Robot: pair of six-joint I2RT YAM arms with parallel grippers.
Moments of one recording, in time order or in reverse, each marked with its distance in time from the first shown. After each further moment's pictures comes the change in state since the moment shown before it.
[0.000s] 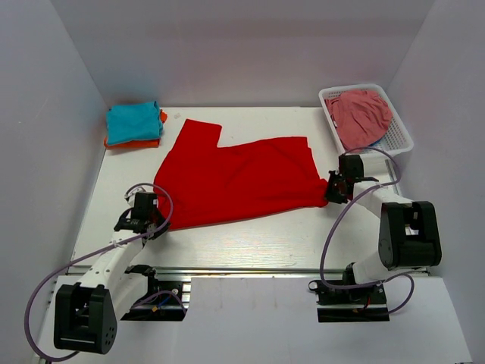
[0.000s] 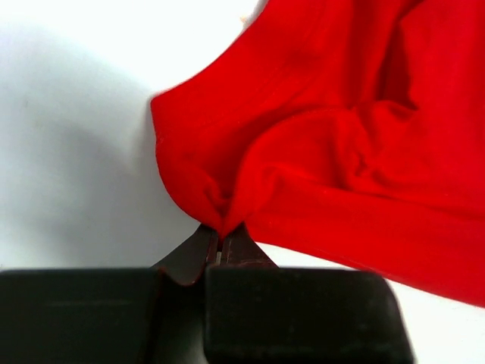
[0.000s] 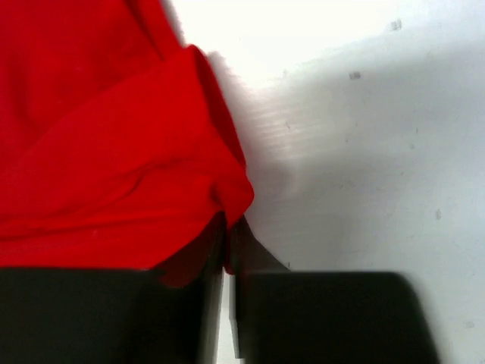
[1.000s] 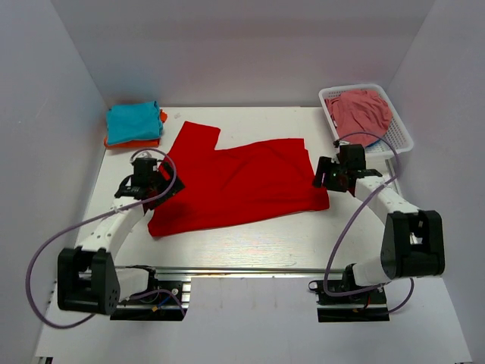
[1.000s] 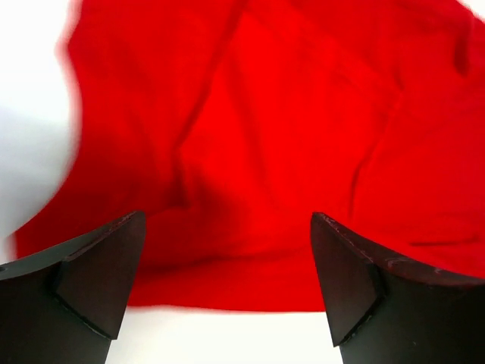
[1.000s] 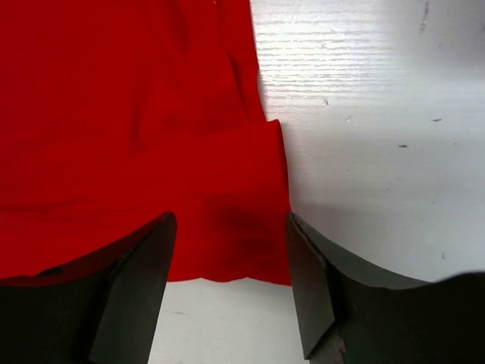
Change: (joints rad) left arm -0.003 0.222 0.332 0.033 0.105 0.027; right arm 0.030 -0.089 0.097 -0.055 -0.102 -0.098
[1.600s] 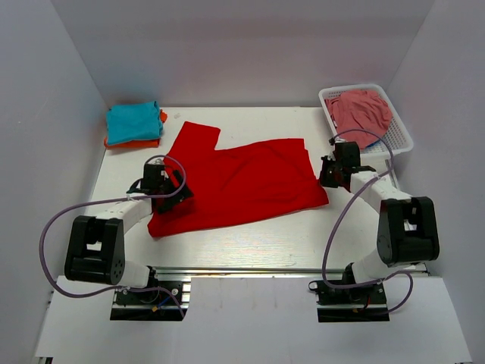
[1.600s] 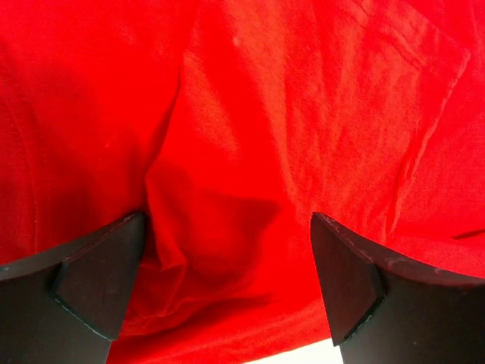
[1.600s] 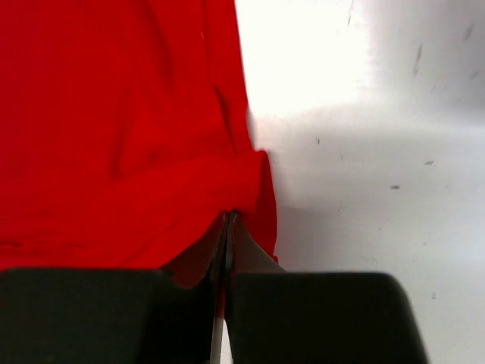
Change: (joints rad) left arm -0.003 0.255 -0.088 0.263 0.136 0.069; right arm 0.018 0.140 0.038 0.074 0.047 -0.036
